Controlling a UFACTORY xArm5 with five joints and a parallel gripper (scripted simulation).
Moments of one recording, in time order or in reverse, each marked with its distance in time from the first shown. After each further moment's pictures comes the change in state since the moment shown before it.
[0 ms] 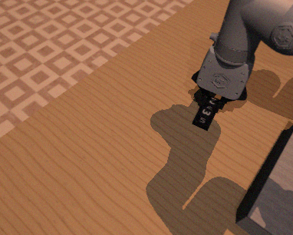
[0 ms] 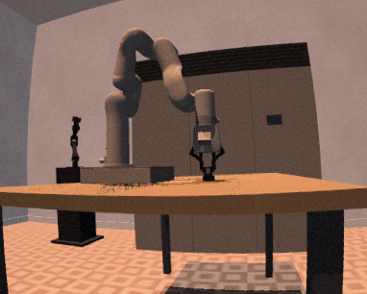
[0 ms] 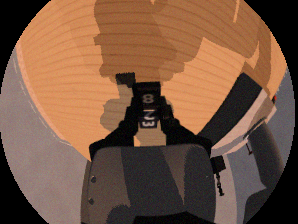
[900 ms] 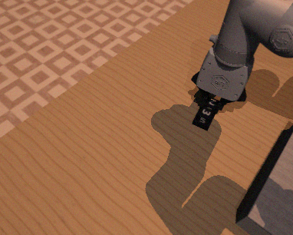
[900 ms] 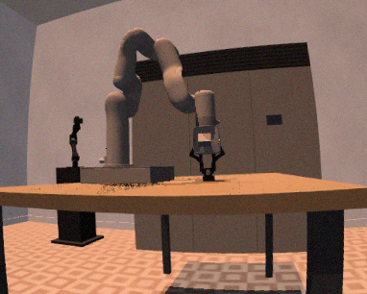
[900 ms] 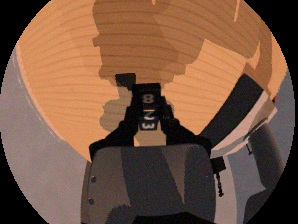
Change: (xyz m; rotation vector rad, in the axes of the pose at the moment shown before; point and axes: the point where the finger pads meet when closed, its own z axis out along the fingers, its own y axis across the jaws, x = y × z) arm 0.000 0.000 0.004 0.000 0.000 0.000
